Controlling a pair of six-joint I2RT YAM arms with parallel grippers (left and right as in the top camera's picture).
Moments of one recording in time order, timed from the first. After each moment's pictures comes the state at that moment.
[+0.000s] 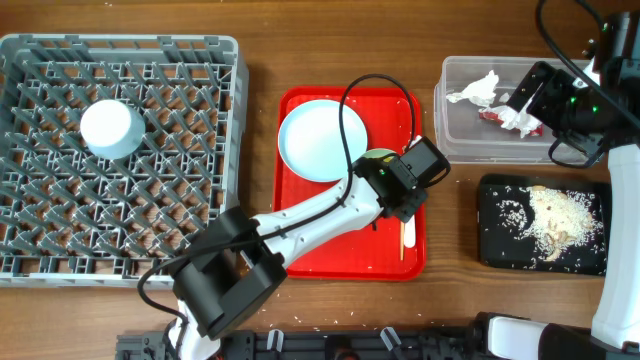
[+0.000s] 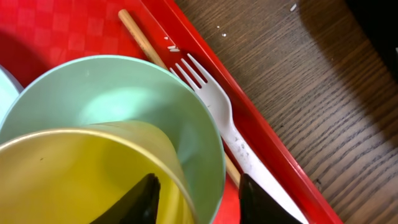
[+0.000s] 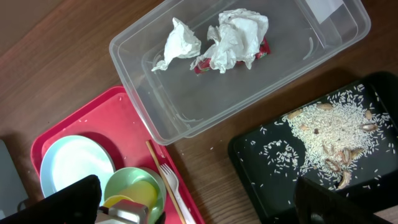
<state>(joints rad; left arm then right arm) -0.97 1.98 1.44 -0.59 -0.09 -0.25 -0.14 1.47 1.74 -1.35 0.01 0.44</state>
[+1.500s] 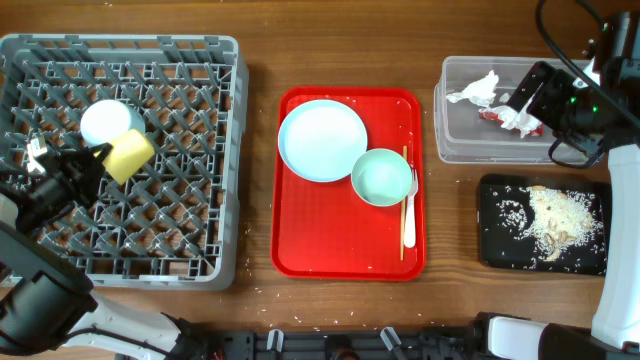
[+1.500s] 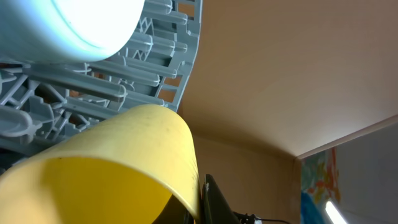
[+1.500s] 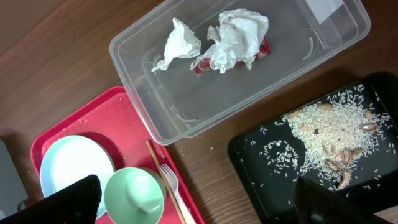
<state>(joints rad) 0.87 1.89 1.18 -0.94 1.39 -0.11 -0.14 1.47 1.74 -1.35 0.01 0.44</state>
